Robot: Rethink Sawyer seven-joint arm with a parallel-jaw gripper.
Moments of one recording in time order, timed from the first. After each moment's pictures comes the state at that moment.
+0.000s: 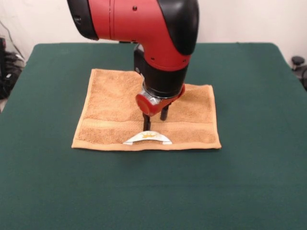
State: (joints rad) arm -0.25 -0.33 0.09 1.33 -0.30 0.68 0.96
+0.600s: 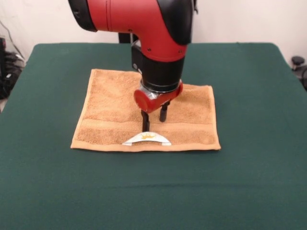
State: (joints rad) arm -0.27 -0.37 0.09 1.44 -0.30 0.49 0.96
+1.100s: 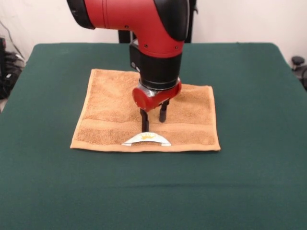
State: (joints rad) arm -0.30 -0.39 0.11 1.49 -0.30 0.41 0.96
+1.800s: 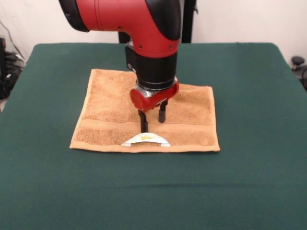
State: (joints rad) arm -0.37 -0.39 0.18 1.50 -0.34 0.41 0.96
